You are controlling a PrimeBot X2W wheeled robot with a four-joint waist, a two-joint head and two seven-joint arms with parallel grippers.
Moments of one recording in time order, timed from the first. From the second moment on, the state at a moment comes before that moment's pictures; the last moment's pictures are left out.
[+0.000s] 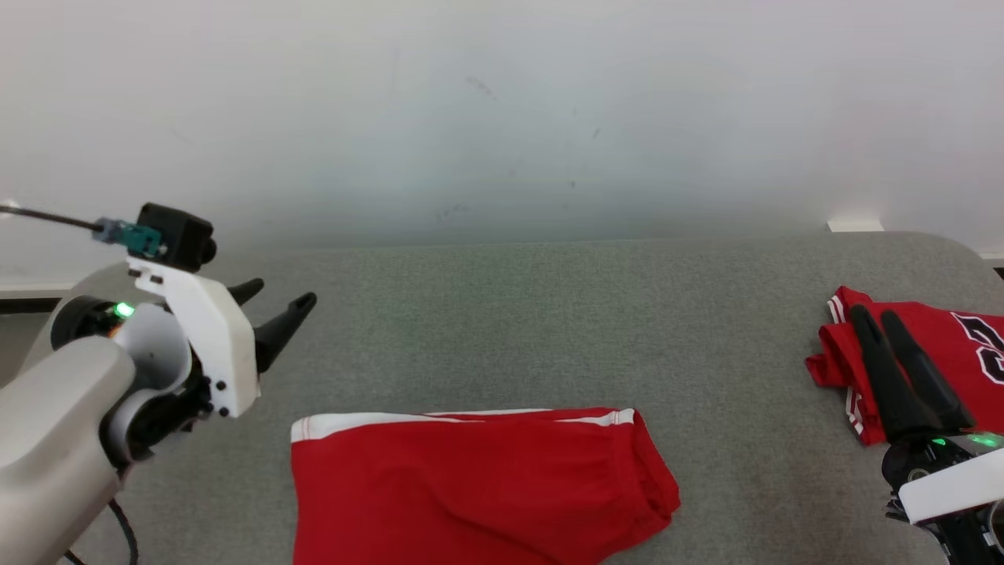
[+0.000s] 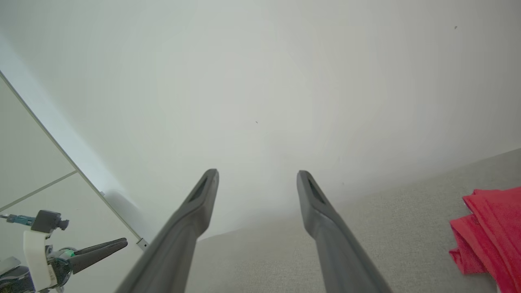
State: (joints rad) left arm -0.93 0.77 -1.07 0.36 -1.14 -0.01 0.29; right arm -0.17 -0.38 0.23 -0.07 1.17 0.13 0.03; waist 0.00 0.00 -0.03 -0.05
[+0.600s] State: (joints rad) left arm -0.51 0.70 -0.77 0.15 -1.01 0.32 -0.26; right arm -0.06 -0.25 0.11 0.00 0.83 0.13 -0.23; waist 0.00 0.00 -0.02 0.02
